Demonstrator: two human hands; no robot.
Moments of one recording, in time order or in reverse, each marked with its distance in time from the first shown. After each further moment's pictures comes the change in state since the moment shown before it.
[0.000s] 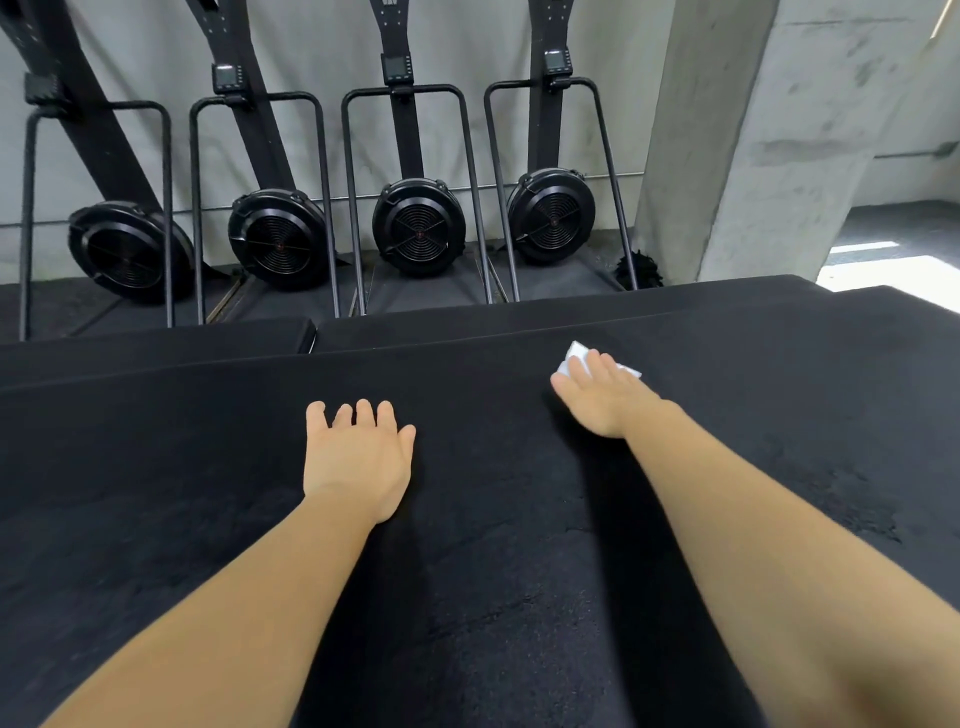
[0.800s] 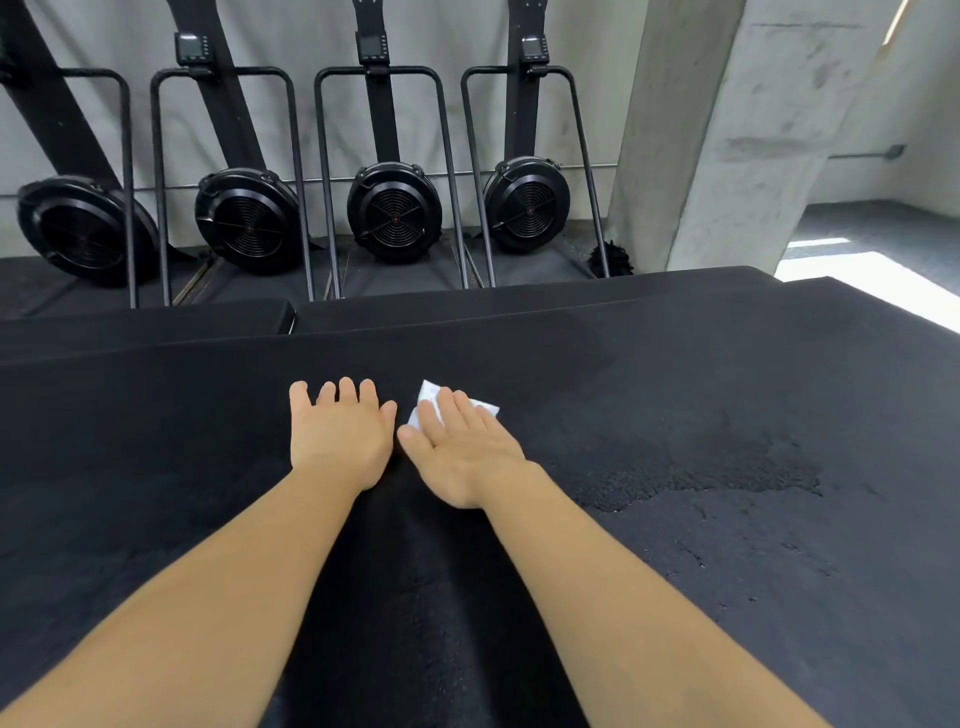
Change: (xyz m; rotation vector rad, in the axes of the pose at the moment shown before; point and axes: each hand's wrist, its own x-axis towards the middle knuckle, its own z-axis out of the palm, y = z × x) left_hand -0.005 -0.002 -0.006 -0.014 -0.030 0.012; right_hand -0.089 -0.112 0.052 0.018 -0.125 -0.271
